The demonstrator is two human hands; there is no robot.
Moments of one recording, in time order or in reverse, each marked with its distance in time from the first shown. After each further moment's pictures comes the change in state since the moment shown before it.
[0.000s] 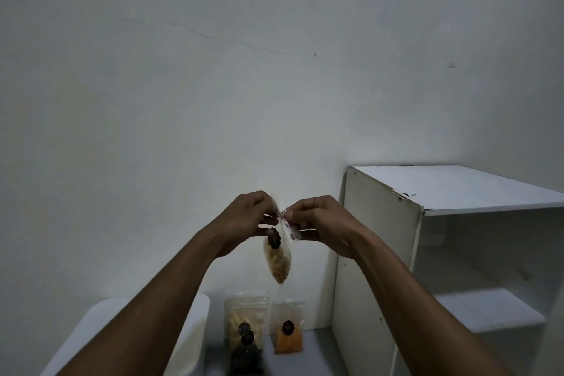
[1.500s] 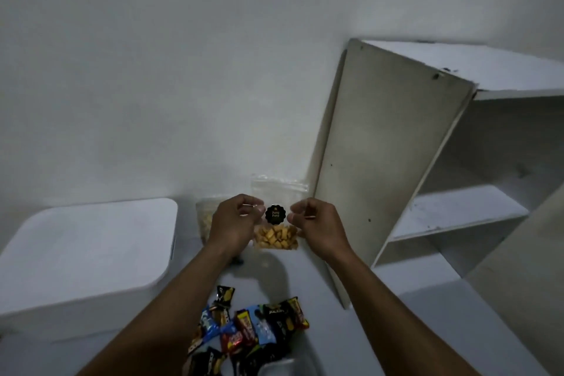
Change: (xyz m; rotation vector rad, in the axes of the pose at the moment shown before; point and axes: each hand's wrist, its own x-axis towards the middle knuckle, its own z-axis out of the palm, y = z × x) left_hand 0.010 -0.227 0.070 0.010 0.267 -0.316; right_hand 0.000 0.244 -0.004 -0.242 0.444 0.245
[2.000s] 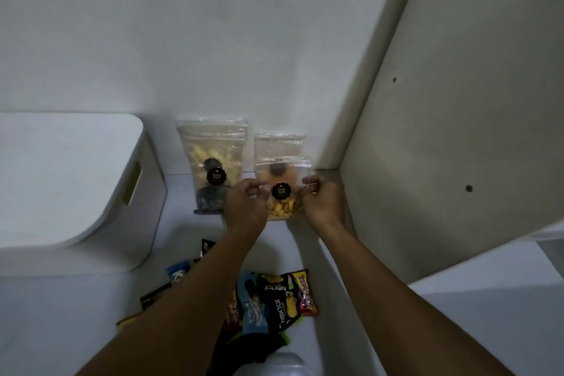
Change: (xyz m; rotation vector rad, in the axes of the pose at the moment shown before) left_hand 0.094 -0.197 0.095 -0.030 0.304 -0.225; right_hand 0.121 0.188 0.085 -0.144 0.062 0.207
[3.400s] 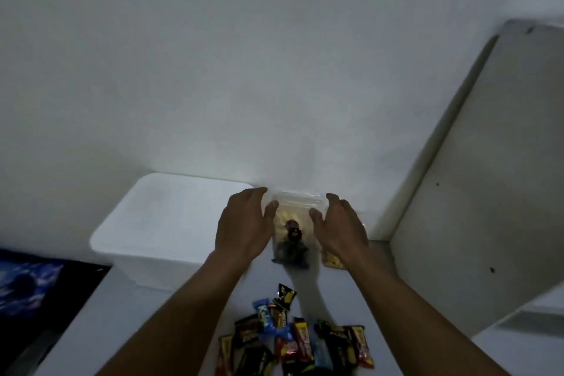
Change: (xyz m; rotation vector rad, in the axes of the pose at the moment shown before) left_hand -0.057 0.136 -0.201 0.758 0.182 0.500; right_hand -0.105 -0.175 -0.005 -0.494 -0.191 -0.410
